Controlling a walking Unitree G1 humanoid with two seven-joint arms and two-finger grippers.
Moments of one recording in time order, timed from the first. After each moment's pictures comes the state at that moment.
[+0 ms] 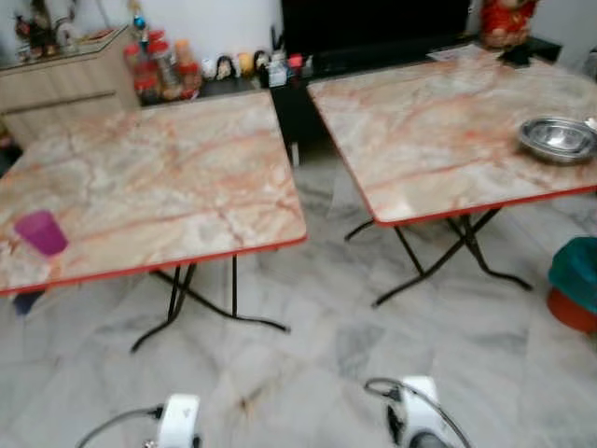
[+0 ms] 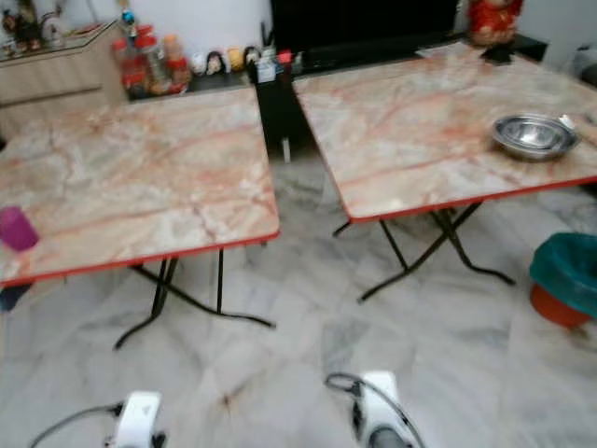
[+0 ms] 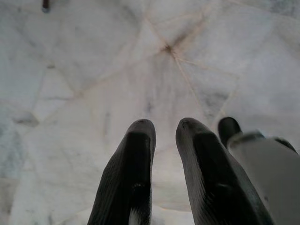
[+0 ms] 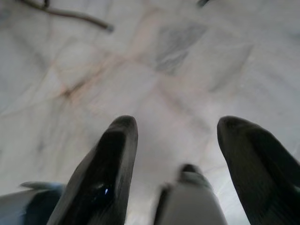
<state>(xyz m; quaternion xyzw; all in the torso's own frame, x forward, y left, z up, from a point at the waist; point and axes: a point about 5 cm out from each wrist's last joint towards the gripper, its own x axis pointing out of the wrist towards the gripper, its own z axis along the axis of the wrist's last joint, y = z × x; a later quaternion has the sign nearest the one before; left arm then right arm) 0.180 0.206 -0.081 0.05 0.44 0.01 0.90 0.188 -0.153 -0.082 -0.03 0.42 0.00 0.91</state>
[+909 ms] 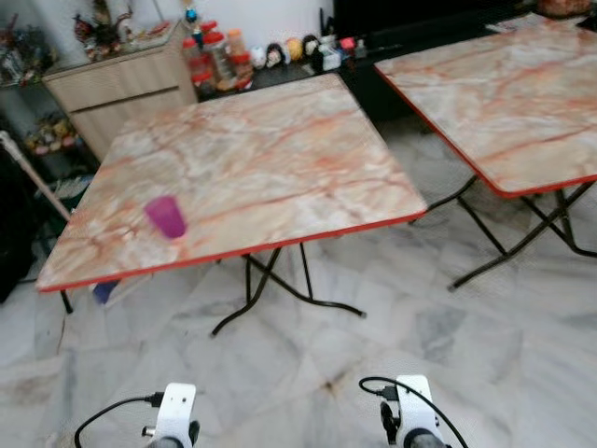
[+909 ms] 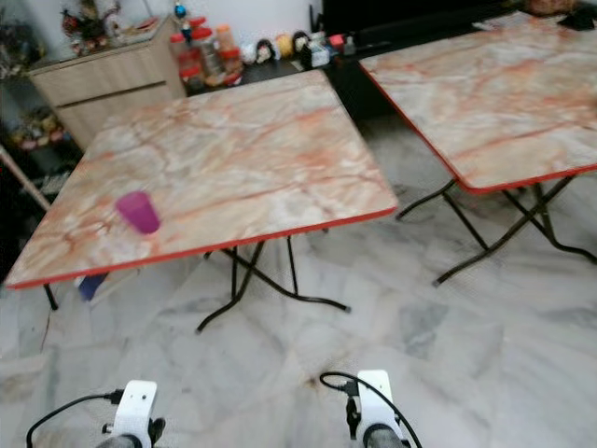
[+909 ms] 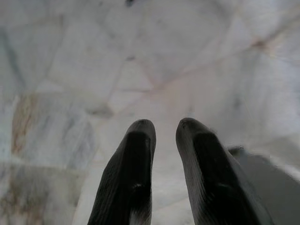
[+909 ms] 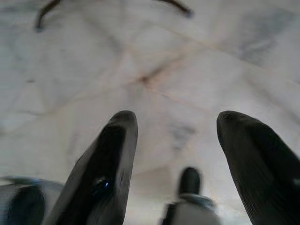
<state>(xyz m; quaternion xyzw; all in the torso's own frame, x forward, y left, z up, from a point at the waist) 0.190 0.212 -0.075 0.06 0.43 0.01 0.90 0.195 -0.151 -0.079 -0.03 0.41 0.00 0.91</state>
